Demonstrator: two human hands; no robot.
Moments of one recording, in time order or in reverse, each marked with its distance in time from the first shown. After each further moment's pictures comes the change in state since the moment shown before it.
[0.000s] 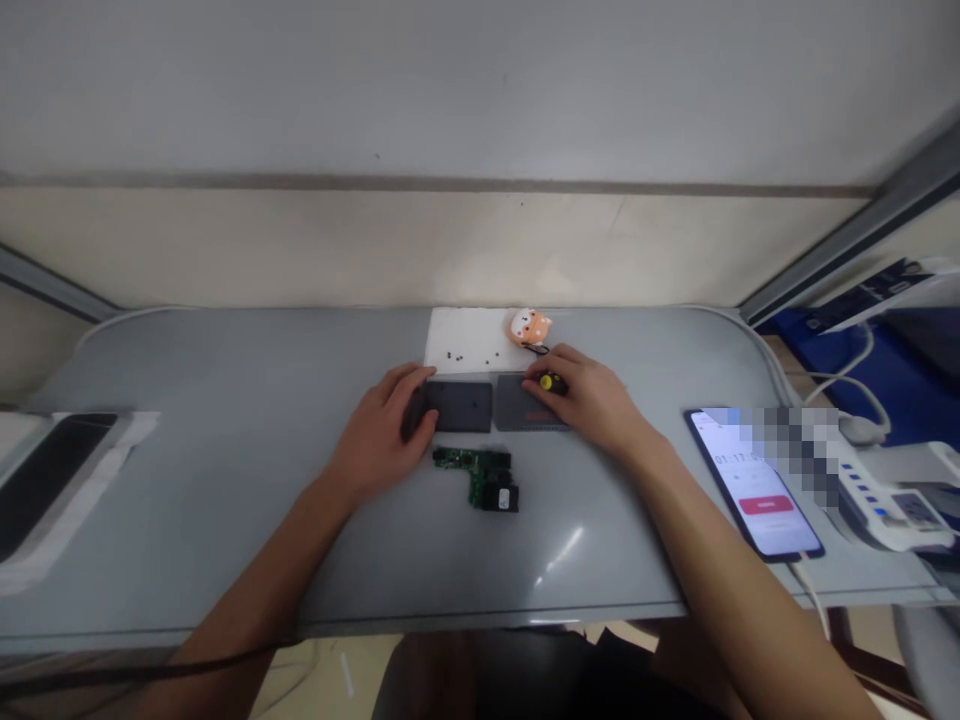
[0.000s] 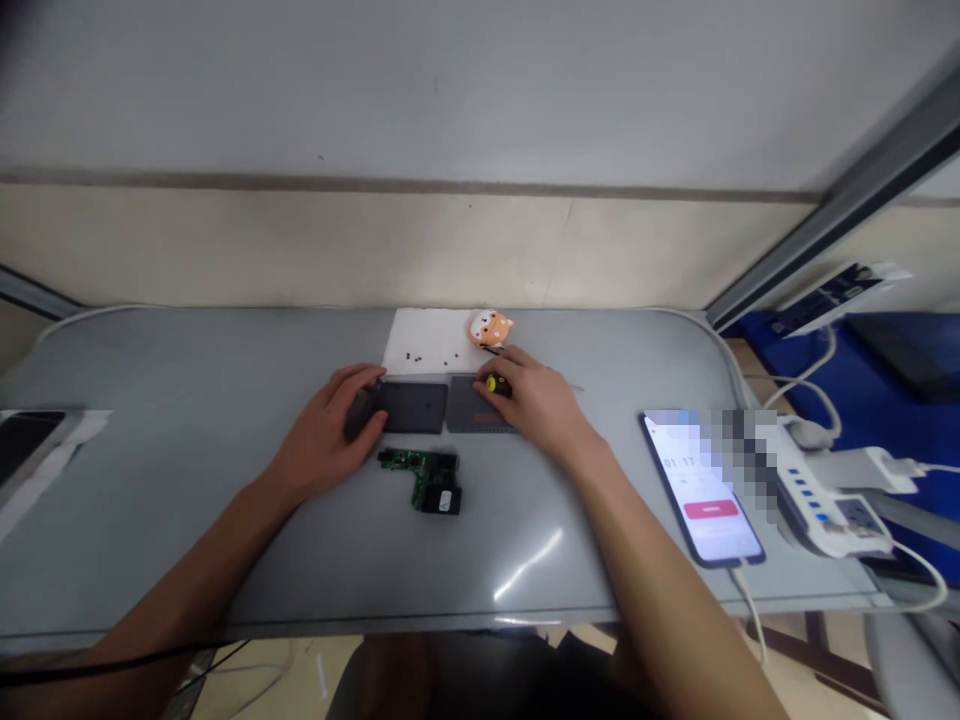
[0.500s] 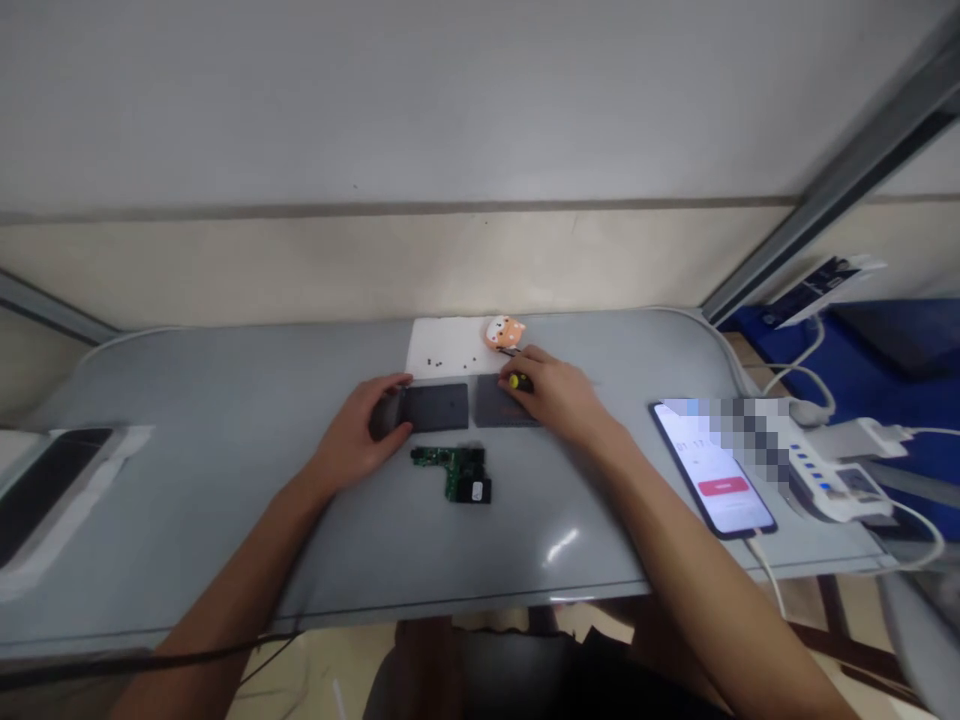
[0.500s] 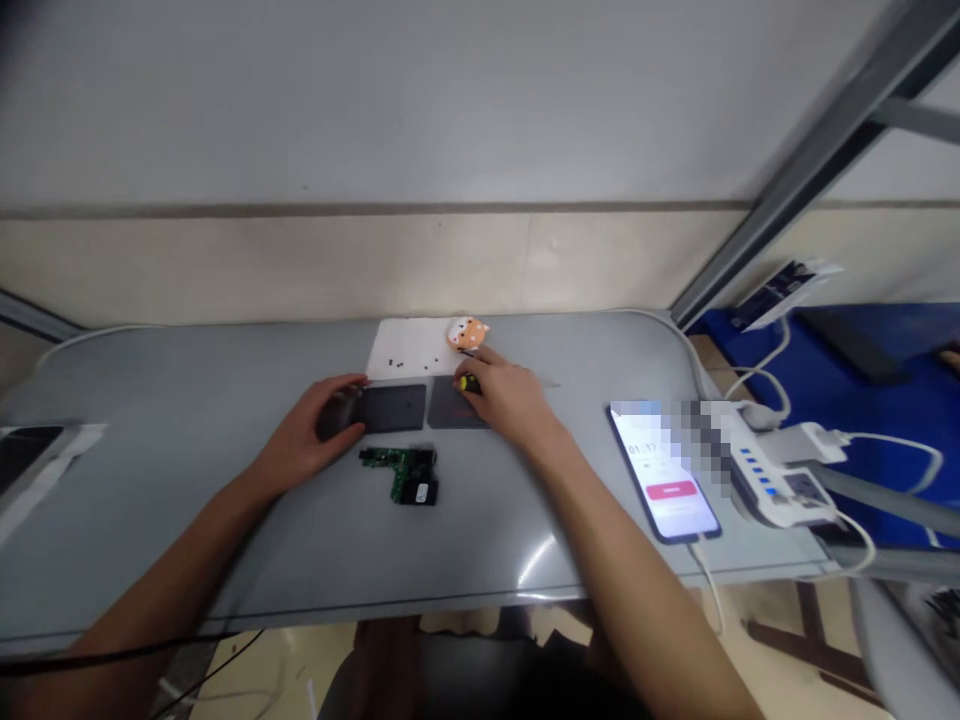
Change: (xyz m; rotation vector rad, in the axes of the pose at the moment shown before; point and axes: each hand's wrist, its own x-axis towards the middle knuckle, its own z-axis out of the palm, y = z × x) left_hand 0.000 -0.019 -0.005 -0.144 -0.029 -0.022; right_hand 0.000 -0.006 -0.003 -0.066 -0.010 -0.004
